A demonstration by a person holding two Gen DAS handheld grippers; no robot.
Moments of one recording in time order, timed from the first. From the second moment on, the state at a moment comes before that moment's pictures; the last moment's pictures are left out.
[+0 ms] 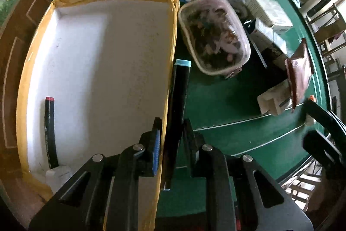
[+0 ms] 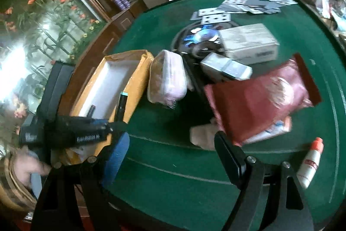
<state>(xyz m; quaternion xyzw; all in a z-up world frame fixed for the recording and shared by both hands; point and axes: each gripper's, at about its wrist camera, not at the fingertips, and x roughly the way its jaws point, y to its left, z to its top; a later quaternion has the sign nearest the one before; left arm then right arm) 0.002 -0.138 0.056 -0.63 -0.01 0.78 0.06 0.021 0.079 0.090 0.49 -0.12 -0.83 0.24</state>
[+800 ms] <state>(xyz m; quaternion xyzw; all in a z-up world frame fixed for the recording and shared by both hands) 0.003 -0.148 0.068 -0.60 -0.04 0.79 0.11 -0.059 0.011 0.066 0.50 -0.06 -0.83 0.25</state>
